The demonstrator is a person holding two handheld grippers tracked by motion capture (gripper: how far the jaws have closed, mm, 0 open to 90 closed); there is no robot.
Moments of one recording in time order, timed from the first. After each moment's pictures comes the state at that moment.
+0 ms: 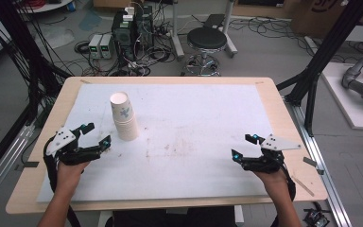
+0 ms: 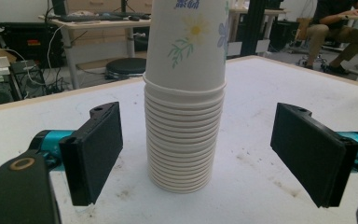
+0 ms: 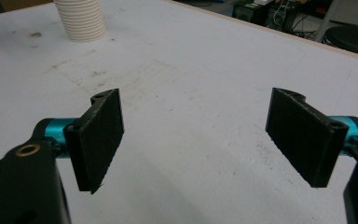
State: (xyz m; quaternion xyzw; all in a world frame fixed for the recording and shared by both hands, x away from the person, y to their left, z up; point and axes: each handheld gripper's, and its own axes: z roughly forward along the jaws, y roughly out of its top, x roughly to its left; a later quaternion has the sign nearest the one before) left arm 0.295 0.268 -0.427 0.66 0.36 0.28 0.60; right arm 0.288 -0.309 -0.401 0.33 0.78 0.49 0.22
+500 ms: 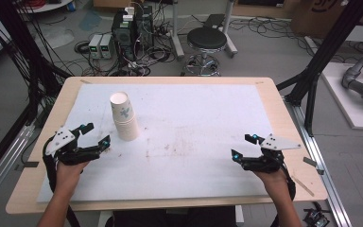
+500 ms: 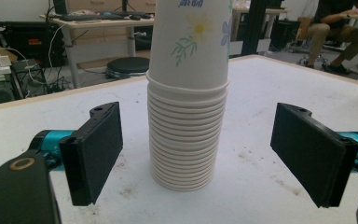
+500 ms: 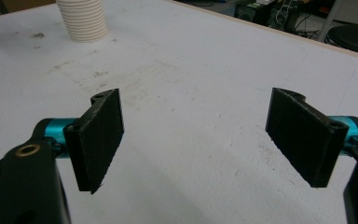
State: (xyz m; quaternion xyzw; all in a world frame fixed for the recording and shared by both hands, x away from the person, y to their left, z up) left arm 0.294 0.270 -0.427 0.66 0.36 0.28 0.60; right arm 0.289 -0.309 -0.401 0.33 0.78 0.49 0.21
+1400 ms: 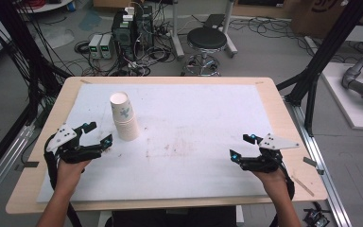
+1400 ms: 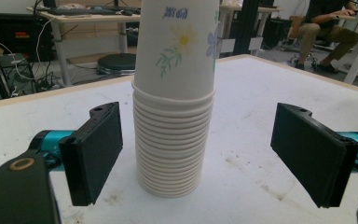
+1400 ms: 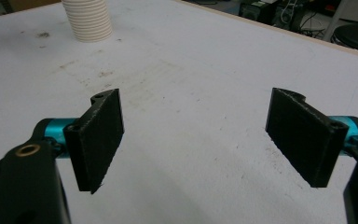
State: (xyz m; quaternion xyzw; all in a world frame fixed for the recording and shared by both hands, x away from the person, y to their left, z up) left arm 0.297 0.264 -0.416 0.66 0.36 0.26 0.60; right arm 0.289 -0.305 -0.400 0.33 0.78 0.49 0.21
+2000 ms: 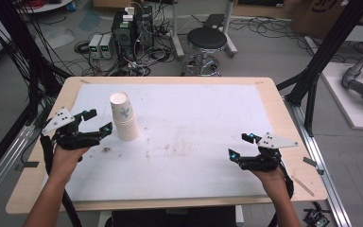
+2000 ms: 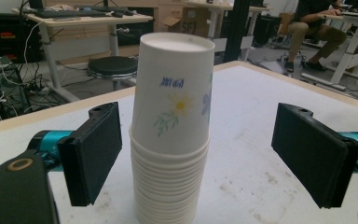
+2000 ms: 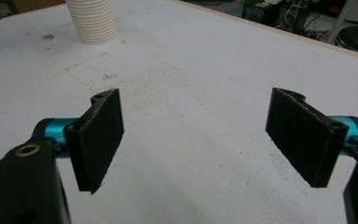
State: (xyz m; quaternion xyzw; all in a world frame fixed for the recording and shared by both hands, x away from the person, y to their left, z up) left arm 0.316 0.260 -0.373 0.68 0.35 0.24 0.60; right arm 0.291 -0.301 -0.397 0.32 0.78 0.49 0.20
